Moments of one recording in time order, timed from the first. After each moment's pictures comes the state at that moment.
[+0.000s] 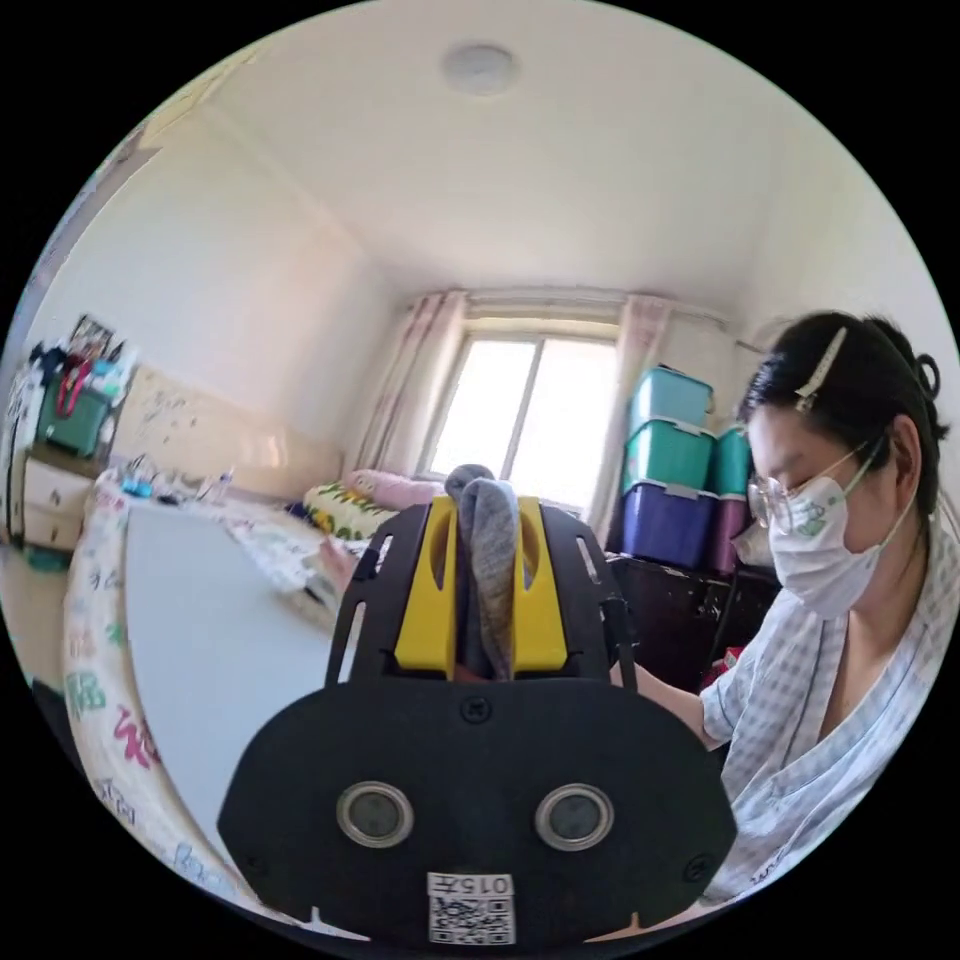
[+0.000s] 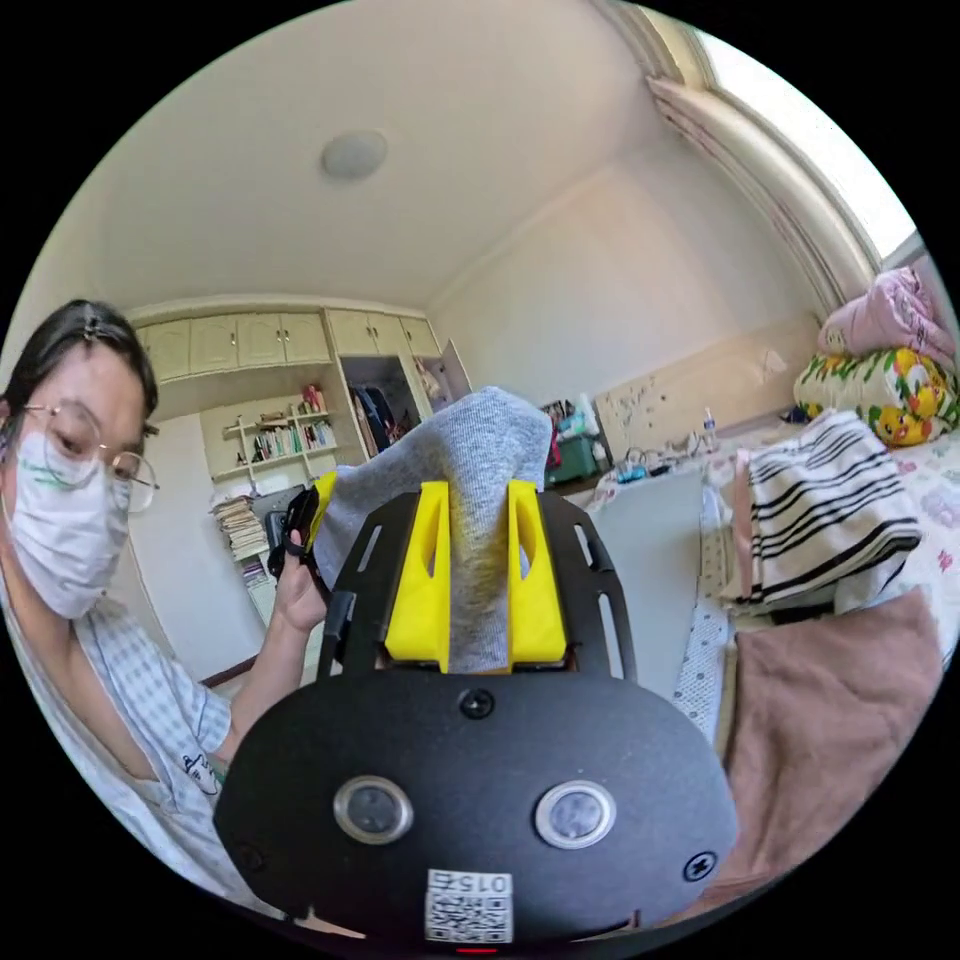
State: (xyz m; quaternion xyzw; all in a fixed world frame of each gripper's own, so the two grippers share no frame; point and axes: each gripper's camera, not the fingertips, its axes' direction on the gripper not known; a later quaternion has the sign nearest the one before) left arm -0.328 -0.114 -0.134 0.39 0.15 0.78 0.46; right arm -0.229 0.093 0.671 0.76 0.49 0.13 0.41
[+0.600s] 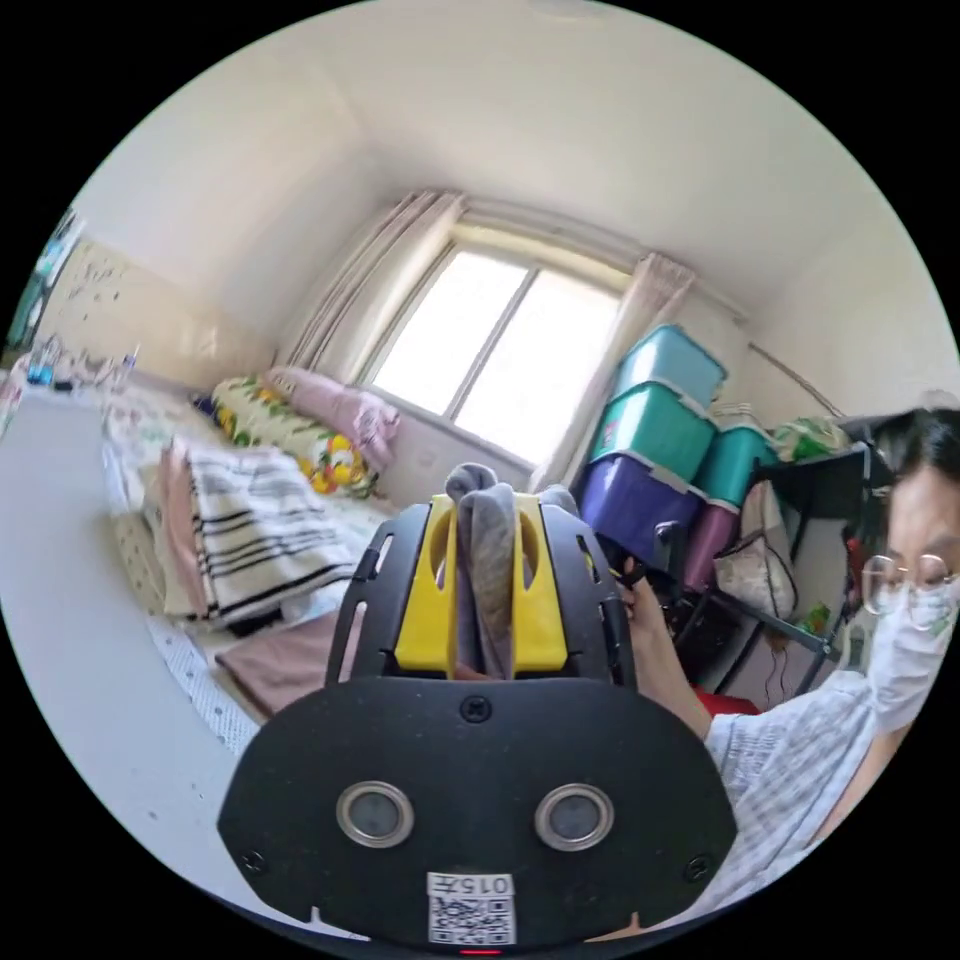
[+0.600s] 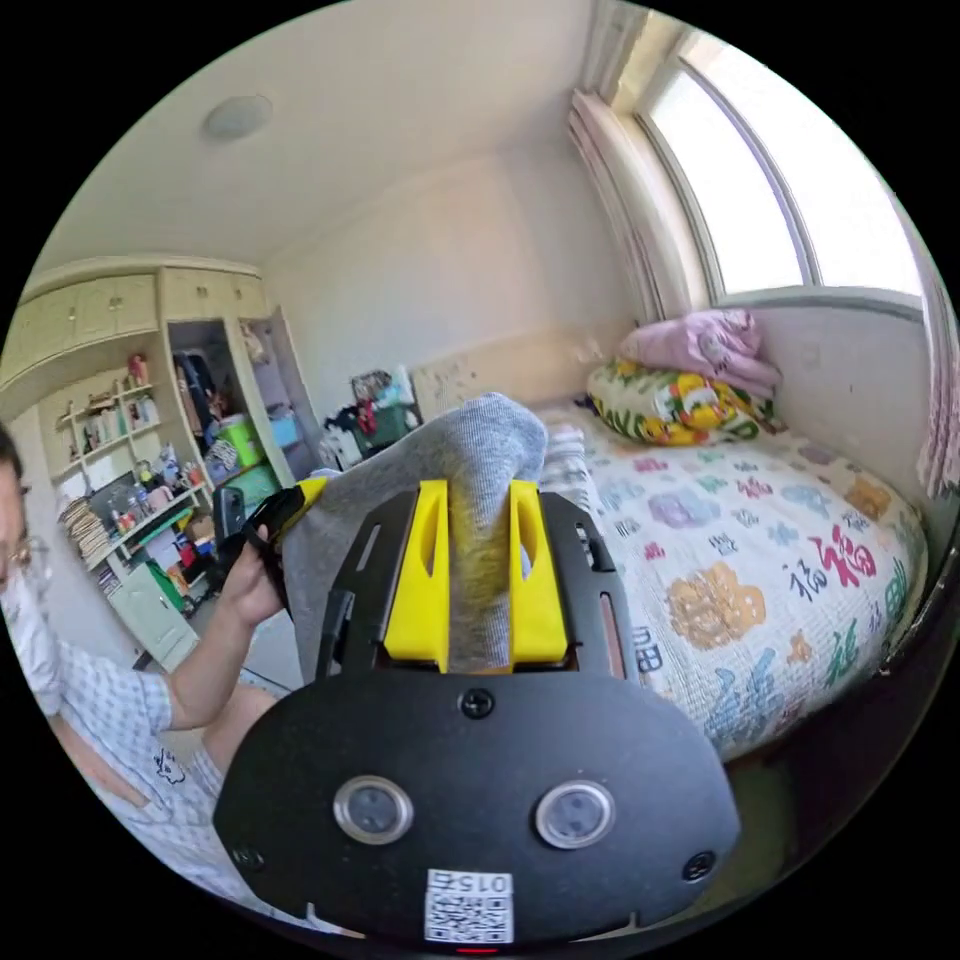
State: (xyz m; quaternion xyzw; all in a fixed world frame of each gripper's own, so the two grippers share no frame) left arm -0.172 -0.222 0.173 0.26 0.12 0.75 0.60; right arm -0.372 0.326 0.666 0.66 0.53 0.42 0.33
